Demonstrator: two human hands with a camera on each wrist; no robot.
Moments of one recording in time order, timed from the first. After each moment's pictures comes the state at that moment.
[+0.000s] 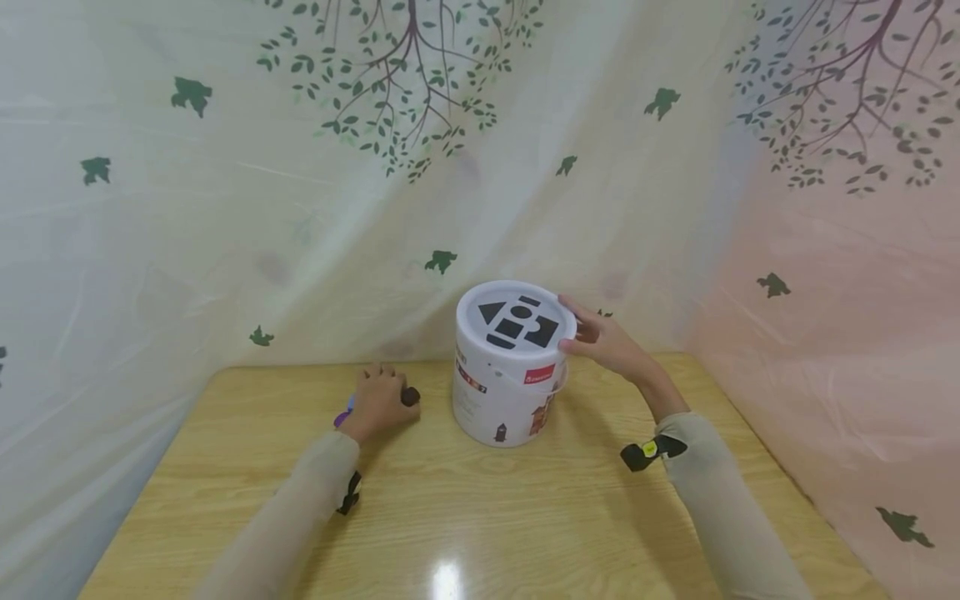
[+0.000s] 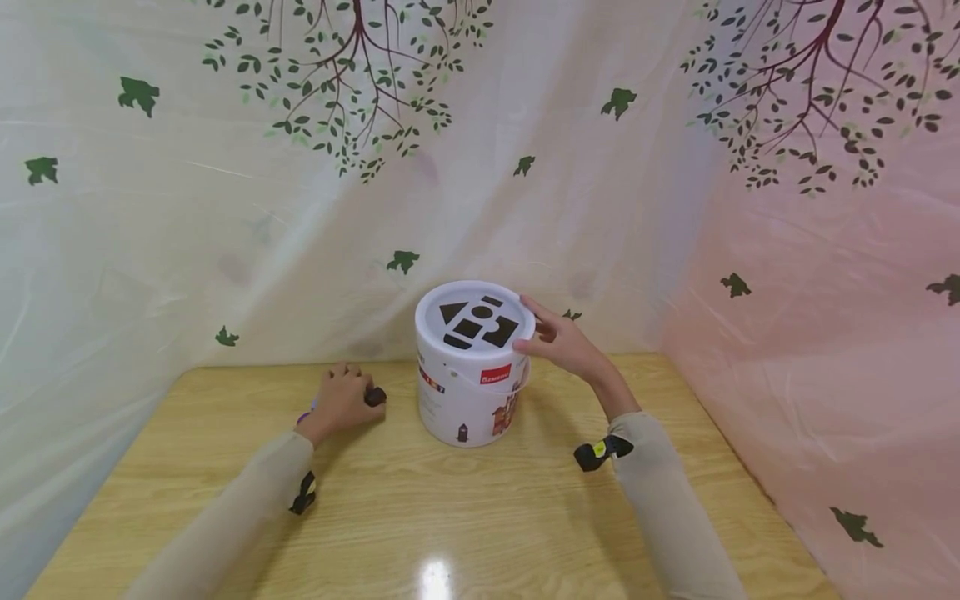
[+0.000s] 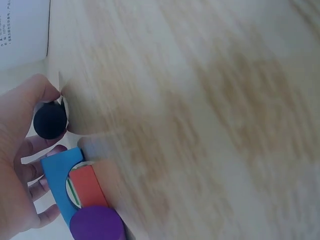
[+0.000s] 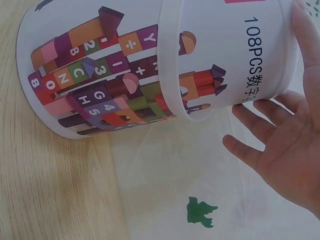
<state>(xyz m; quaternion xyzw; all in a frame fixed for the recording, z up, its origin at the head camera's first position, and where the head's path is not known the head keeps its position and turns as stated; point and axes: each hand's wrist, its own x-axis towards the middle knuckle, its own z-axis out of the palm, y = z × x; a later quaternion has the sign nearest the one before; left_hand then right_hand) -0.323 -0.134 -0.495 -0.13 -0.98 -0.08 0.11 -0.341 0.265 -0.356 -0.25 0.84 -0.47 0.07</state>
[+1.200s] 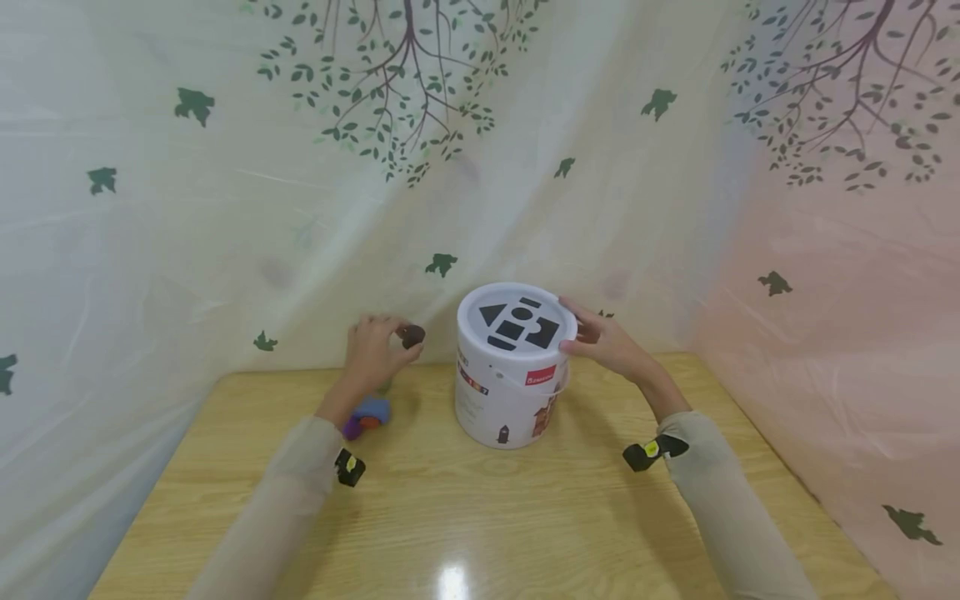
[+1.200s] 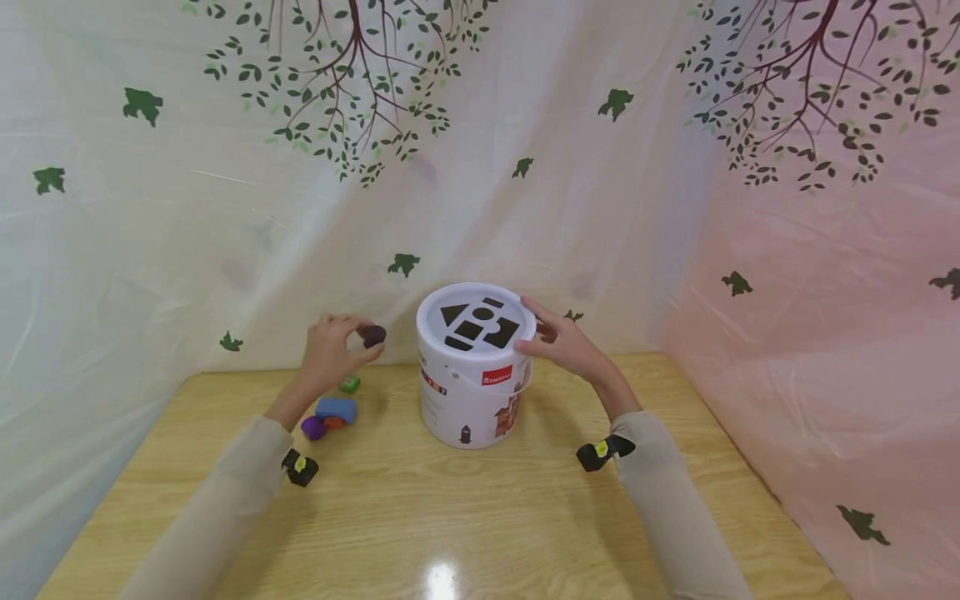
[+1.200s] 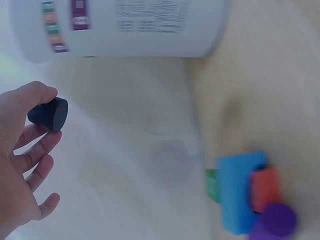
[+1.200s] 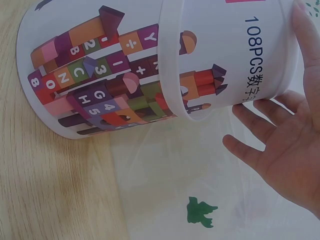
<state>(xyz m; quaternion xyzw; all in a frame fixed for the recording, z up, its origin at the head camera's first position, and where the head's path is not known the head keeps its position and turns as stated) -0.318 -0.132 -0.388 -0.12 -0.94 -0.26 0.20 -0.341 0.267 -0.357 -0.25 0.84 -0.48 0.07</state>
